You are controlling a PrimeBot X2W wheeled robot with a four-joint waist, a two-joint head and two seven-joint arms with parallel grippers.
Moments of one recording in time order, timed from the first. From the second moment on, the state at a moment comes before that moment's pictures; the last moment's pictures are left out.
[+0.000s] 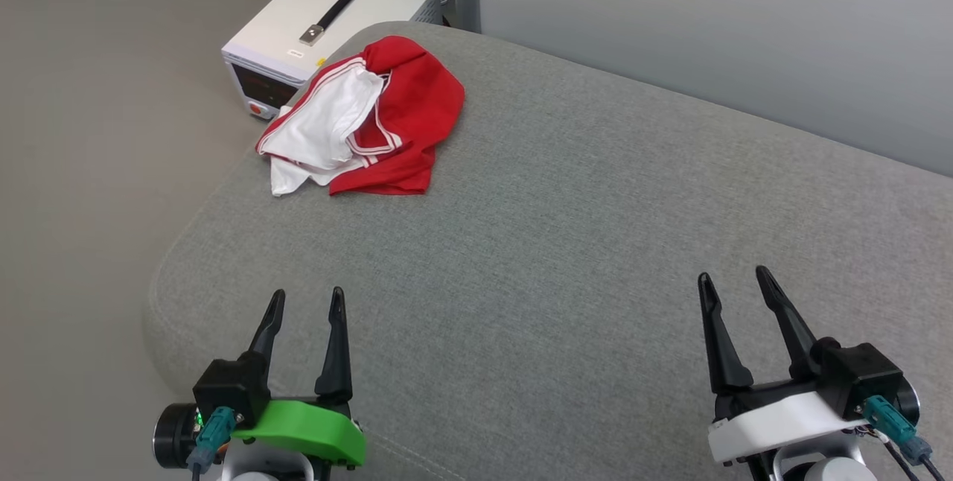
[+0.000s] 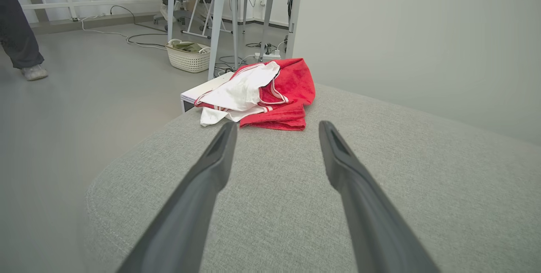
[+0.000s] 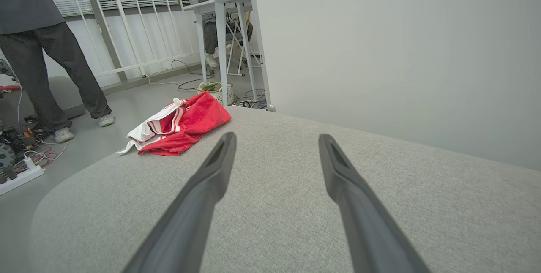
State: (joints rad) left arm 0.01 0.05 -0.07 0.11 -0.19 -0.04 -0.26; right arm 0.02 -0.05 0.07 0.02 0.14 0.13 -0.26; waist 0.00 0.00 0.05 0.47
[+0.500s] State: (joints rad) left arm 0.01 0.05 -0.06 0.11 -0.19 -0.04 -0.26; right arm 0.02 -0.05 0.08 0.01 0.13 0.13 -0.26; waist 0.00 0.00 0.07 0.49
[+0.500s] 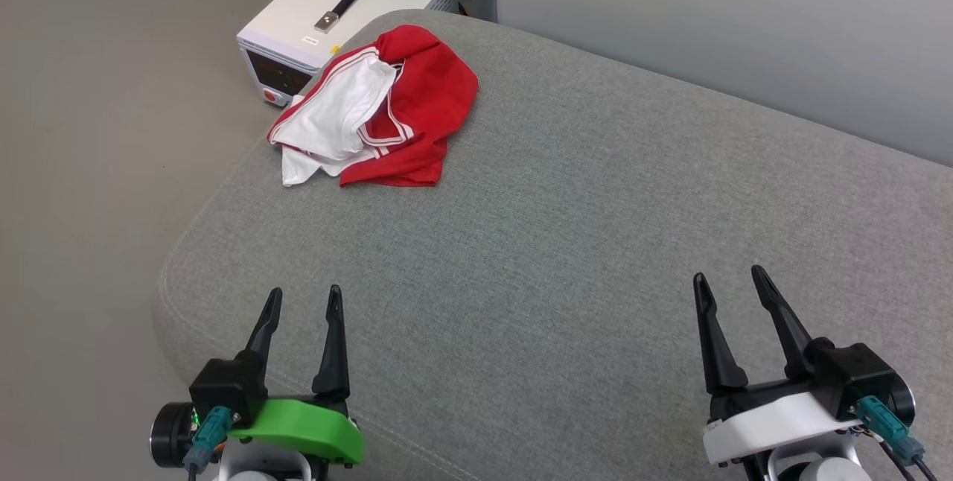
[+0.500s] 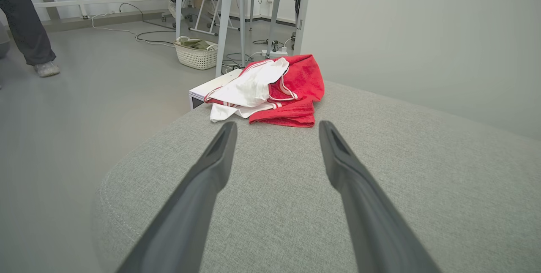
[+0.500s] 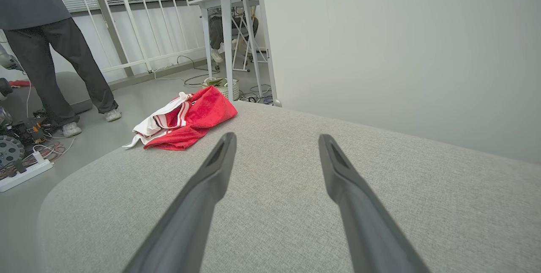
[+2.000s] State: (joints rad) left arm -1.00 0.63 -0.32 0.77 -0.67 -0.13 0.38; right arm -0.15 -0.13 0.14 -0.10 0.02 0.13 -0.26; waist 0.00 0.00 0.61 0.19
